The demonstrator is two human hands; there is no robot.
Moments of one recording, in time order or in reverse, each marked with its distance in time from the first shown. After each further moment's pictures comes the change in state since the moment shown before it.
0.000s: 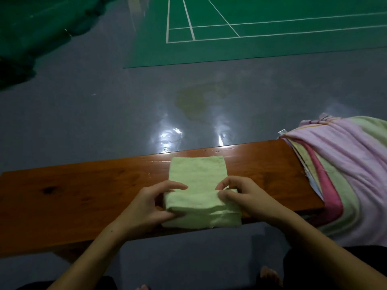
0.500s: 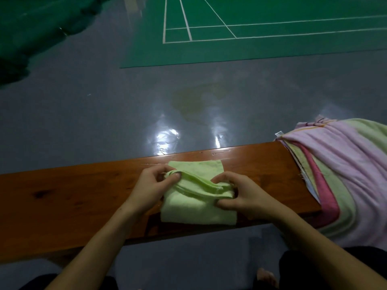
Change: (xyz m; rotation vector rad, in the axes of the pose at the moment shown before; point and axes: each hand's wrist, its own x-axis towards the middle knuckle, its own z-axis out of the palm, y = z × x) left_hand 0.057 -0.009 0.008 -0.362 0.278 -0.202; right_hand 0.012 0.005 -0.015 -0.261 -0.012 -0.164
